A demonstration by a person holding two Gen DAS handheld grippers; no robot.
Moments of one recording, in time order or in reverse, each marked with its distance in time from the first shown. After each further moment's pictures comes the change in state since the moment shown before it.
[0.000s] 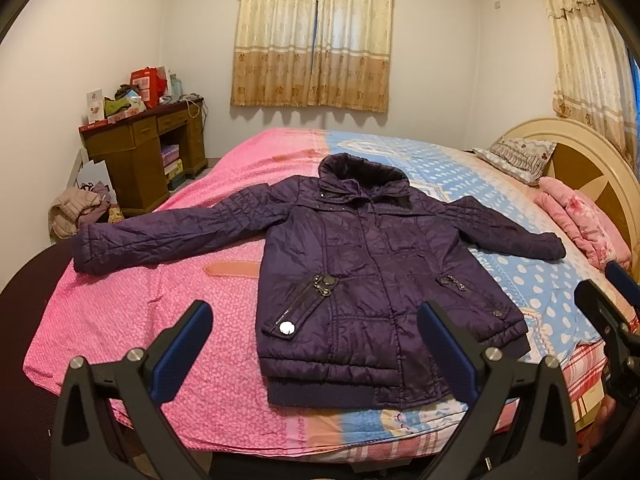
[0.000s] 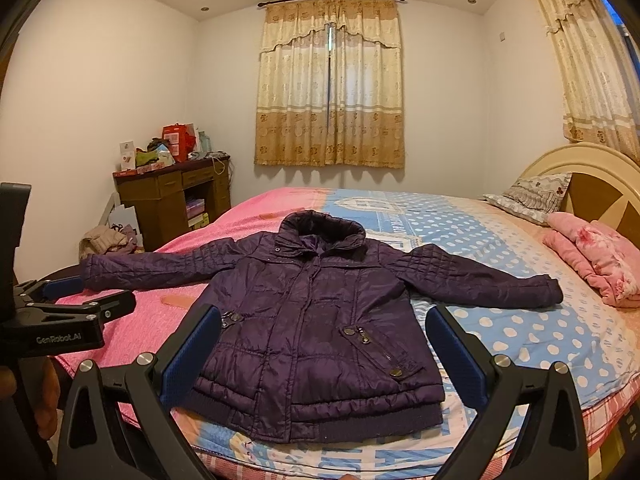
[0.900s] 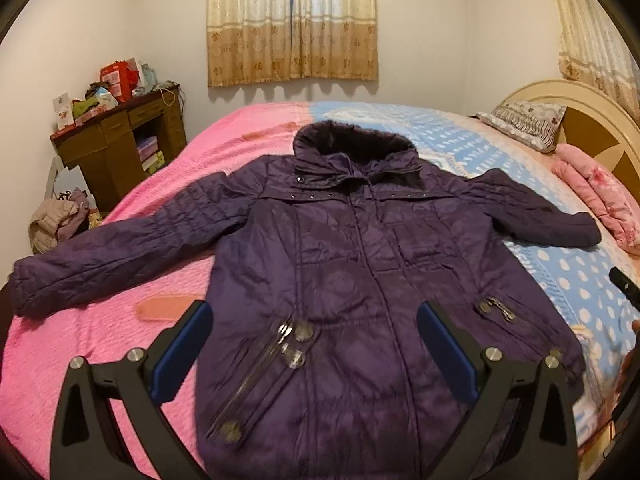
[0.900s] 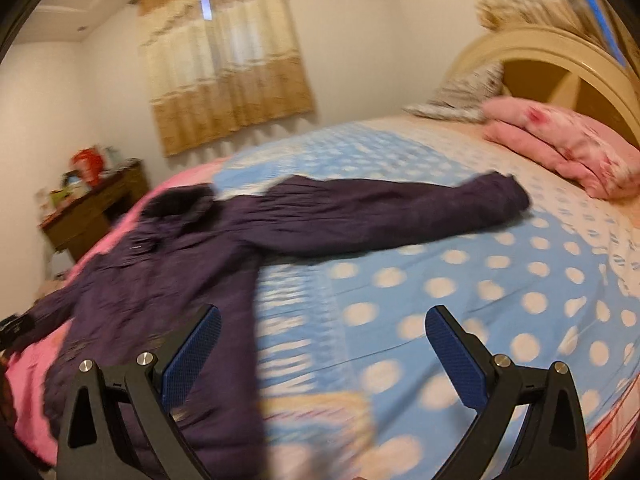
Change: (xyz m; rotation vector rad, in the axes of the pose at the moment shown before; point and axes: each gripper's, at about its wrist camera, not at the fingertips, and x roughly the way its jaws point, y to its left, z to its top) left arm 0.151 -0.038 0.027 0.076 0.093 0.010; right arm 0.155 -0.259 -0.054 0.329 0.205 -0.239
